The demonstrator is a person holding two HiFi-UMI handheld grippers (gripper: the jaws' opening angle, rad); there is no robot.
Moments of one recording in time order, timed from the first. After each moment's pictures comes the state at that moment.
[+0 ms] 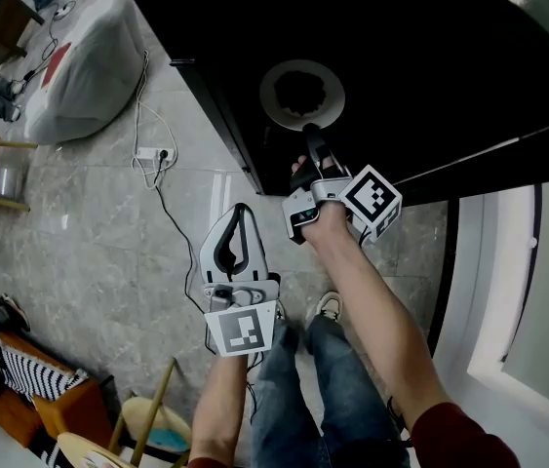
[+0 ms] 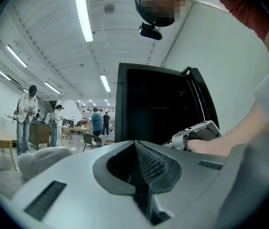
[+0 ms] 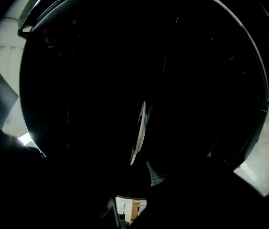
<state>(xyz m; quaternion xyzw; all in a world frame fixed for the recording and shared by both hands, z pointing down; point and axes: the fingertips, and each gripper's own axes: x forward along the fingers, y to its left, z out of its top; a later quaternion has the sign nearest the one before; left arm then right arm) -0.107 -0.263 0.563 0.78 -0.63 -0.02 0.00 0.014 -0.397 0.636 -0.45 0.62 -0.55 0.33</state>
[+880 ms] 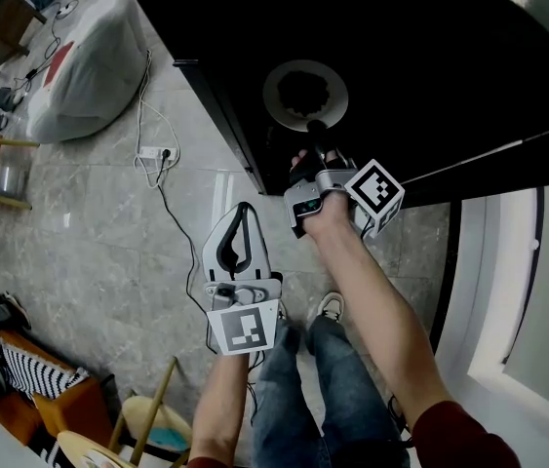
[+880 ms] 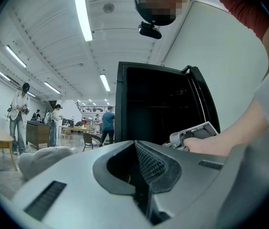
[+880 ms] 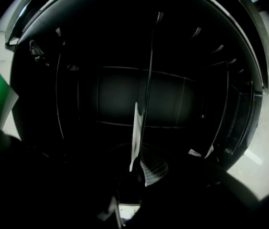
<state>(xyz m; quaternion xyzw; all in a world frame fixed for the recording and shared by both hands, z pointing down) -0.107 -0.270 0.566 0.78 -0.63 -0.01 0.00 0.017 -0.411 0.645 -0.44 0.57 -0.59 0.36</state>
